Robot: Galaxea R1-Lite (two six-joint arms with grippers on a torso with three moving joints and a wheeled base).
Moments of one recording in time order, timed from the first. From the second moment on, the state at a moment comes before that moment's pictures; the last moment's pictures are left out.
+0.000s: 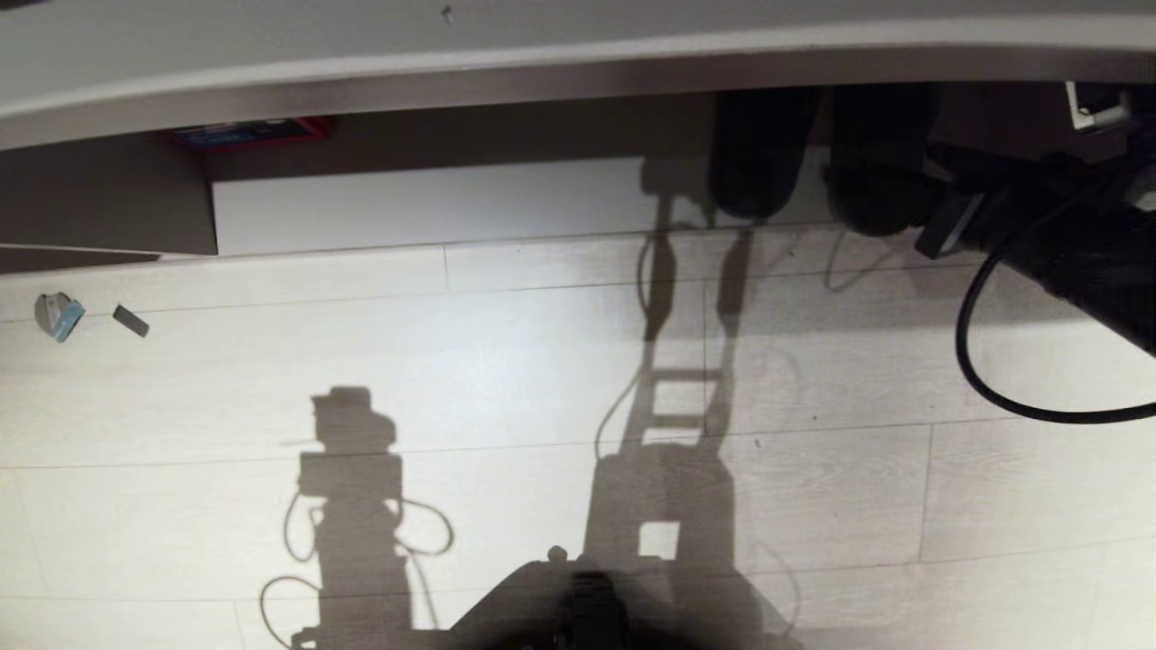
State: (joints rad) left arm 0.00 0.00 0.00 0.00 0.00 -0.01; right arm 0.16 1.51 -0.93 -0.88 0.15 -0.11
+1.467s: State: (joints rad) left arm 0.00 0.00 0.00 0.00 0.00 -0.01; right arm 0.30 1.76 -0.91 -1.39 -0.22 -0.30
